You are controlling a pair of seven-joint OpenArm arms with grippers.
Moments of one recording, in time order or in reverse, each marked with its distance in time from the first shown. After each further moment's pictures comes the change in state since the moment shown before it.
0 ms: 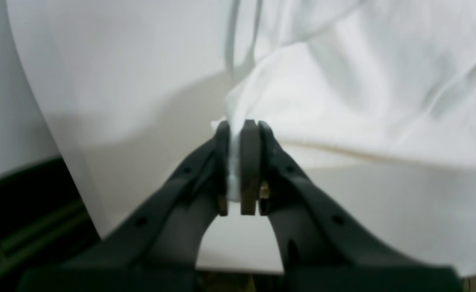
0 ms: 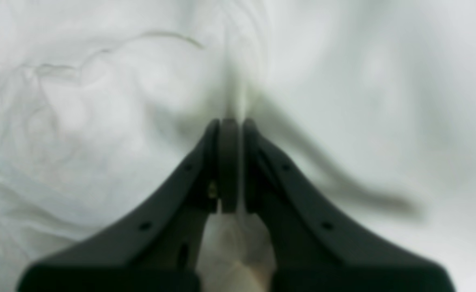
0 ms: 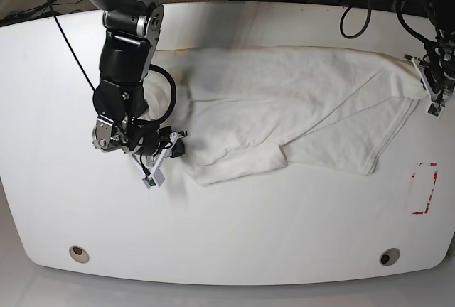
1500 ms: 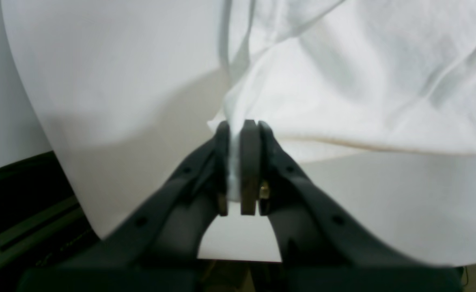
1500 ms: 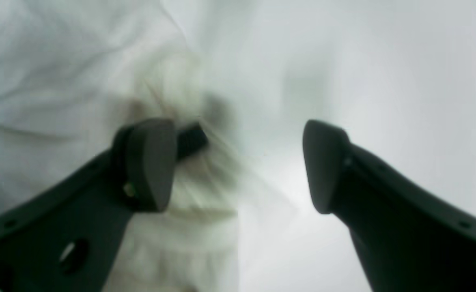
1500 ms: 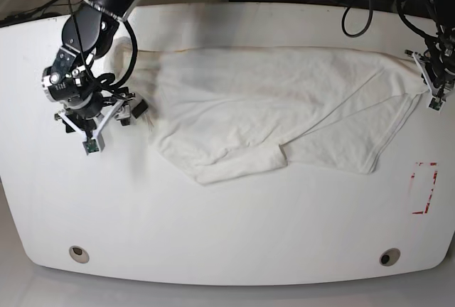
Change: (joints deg) left arm 2.2 0.0 -1.6 0.1 -0.2 -0.2 -0.1; right arm -18.8 0.8 10.0 45.3 -0.9 0.0 -15.0
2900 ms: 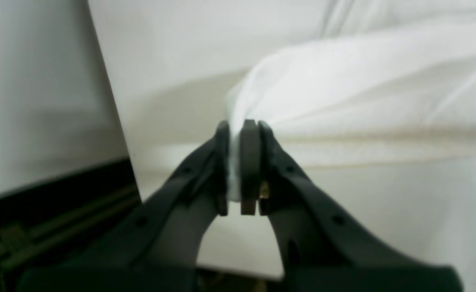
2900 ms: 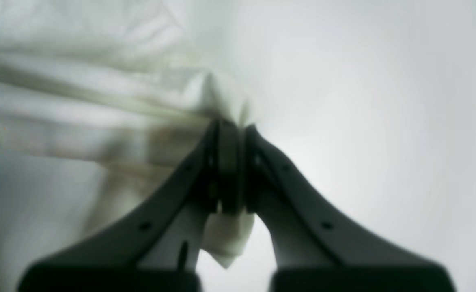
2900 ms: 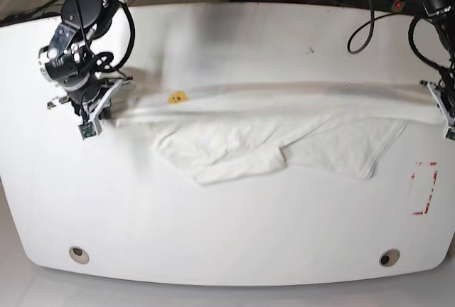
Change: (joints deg) left arm -10.0 -3.0 0.2 0.7 -0.5 1.6 6.6; right arm -8.8 -0.7 1.4 12.4 1.5 0.5 0.2
